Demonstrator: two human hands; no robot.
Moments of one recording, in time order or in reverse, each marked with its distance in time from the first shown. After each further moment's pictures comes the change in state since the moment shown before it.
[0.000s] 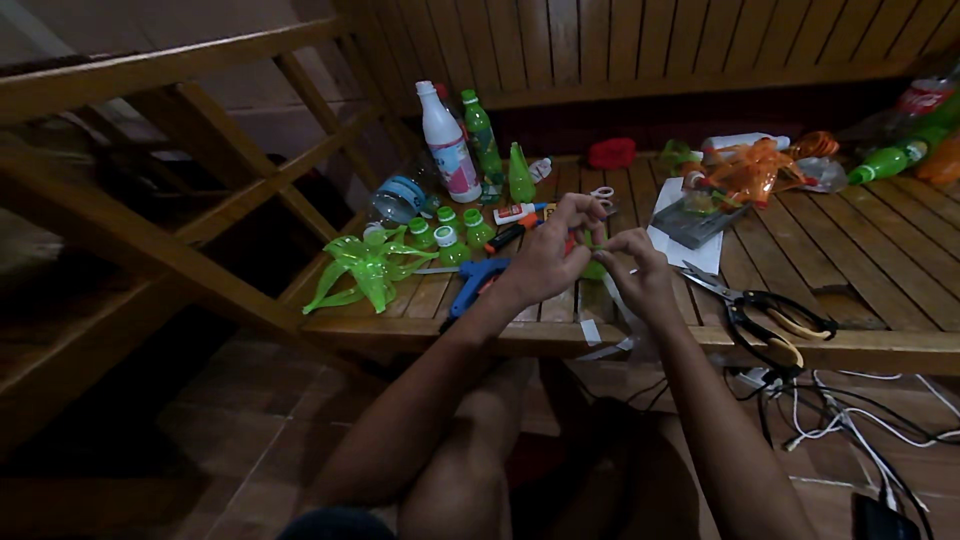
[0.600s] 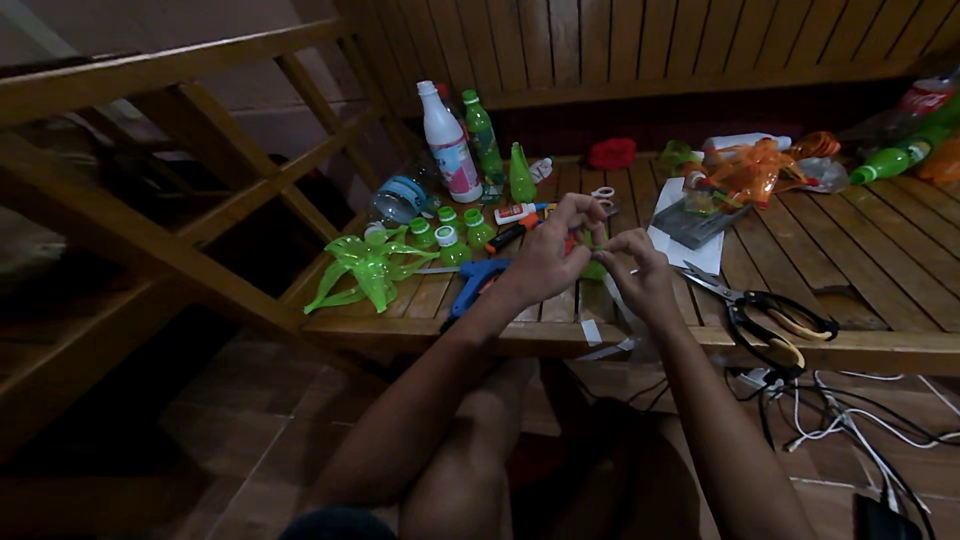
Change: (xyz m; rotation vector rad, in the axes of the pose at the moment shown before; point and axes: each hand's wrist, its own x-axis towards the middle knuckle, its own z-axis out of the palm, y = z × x) left_hand 0.000 0.000 -0.001 -0.009 0.000 0.006; right_hand 0.000 0.000 0.001 0.009 0.005 0.001
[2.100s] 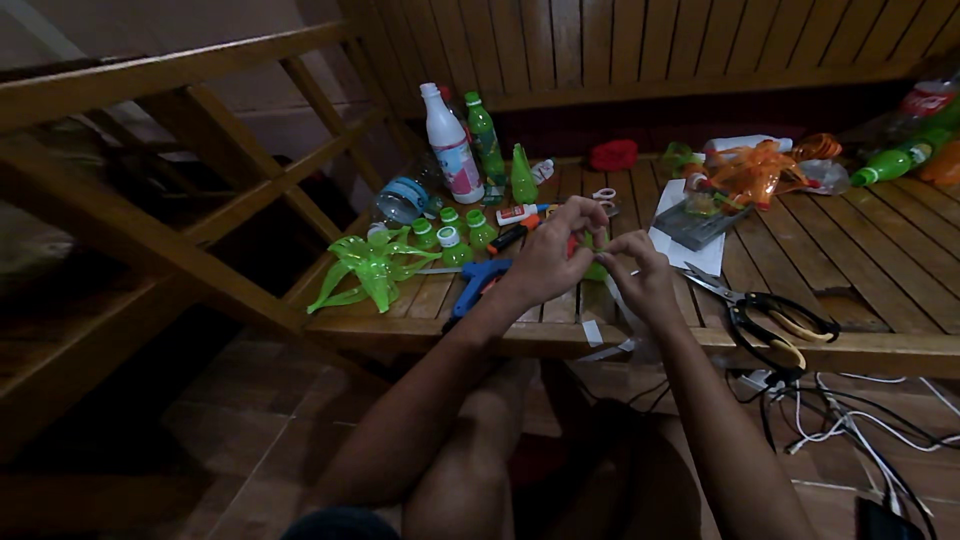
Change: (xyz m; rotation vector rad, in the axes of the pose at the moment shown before) left_hand -0.001 0.002 0.001 0.080 0.019 0.003; right_hand 0.000 0.000 -0.001 -0.024 -0.018 0.010
